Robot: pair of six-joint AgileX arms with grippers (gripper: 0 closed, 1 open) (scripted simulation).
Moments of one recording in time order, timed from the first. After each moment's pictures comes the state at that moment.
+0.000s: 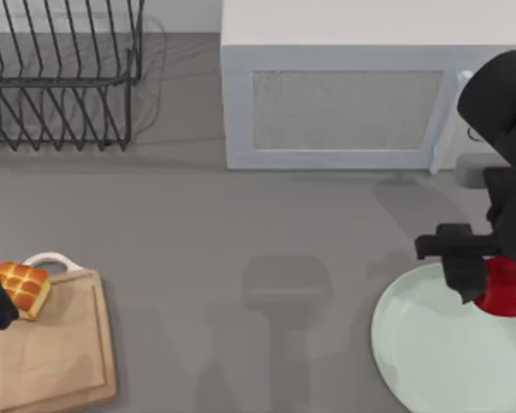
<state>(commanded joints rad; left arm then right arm) 0.00 0.00 0.00 0.00 0.00 0.00 0.48 1.54 1.16 -1.19 0.00 0.49</state>
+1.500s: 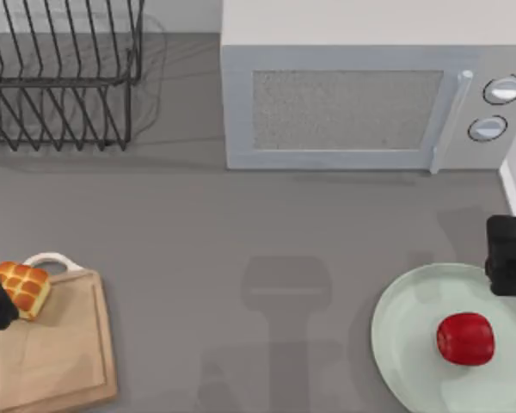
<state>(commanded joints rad) 0.00 0.00 0.00 0.00 0.00 0.00 0.34 1.09 0.82 -0.85 0.00 0.35</state>
